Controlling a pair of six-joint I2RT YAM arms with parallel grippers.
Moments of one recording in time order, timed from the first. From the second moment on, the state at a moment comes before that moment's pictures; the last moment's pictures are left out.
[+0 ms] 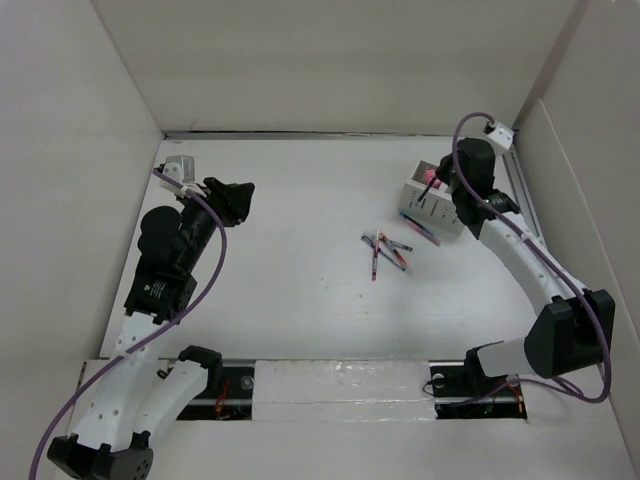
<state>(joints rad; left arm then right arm) -0.29 0.74 0.91 -0.13 0.07 -0.47 0.25 1.38 1.17 -0.13 0.43 0.60</state>
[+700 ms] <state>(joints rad) -0.29 0.74 0.90 -0.13 0.08 -0.47 0.01 1.57 1.26 0.15 0.71 0.48</state>
